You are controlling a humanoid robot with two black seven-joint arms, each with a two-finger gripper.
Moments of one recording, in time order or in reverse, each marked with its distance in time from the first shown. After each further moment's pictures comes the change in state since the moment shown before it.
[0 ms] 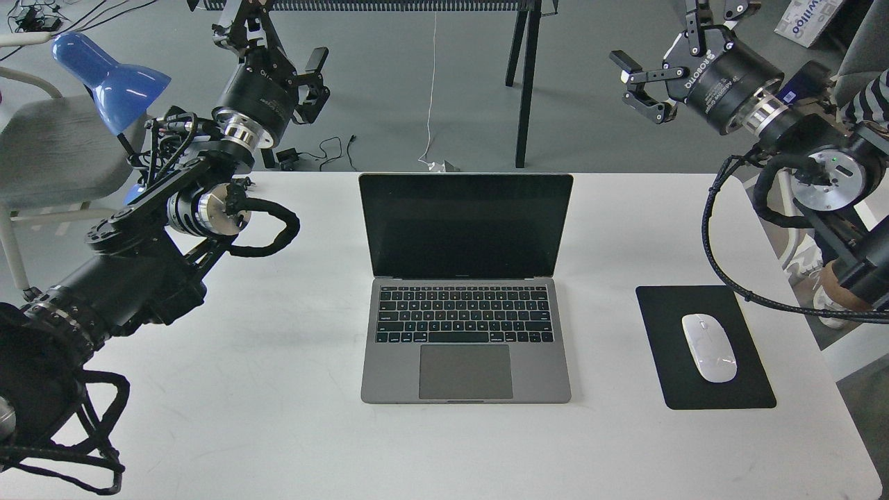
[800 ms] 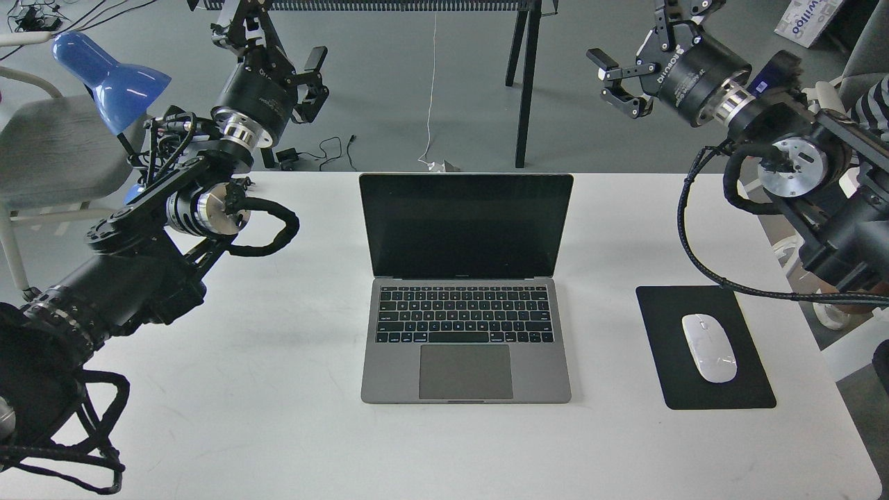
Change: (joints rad) left arm 0.000 0.000 -0.003 0.000 -0.002 -0.002 0.000; right arm 0.109 0.138 -0.060 -0.159 -0.107 -0.002 -0.005
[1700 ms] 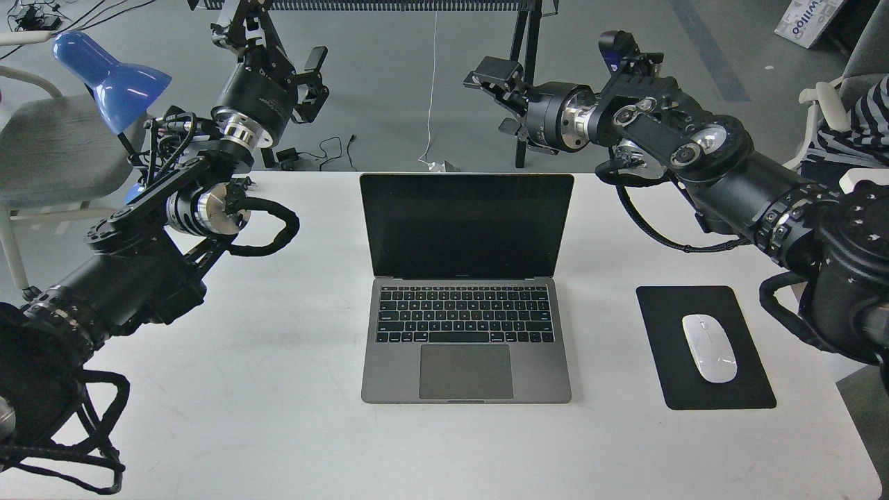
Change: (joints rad) left arm 0.000 0.000 -0.001 0.000 -0.001 0.001 0.000; right arm 0.291 0.399 -0.706 -0.438 -0.202 -0.028 -0.007
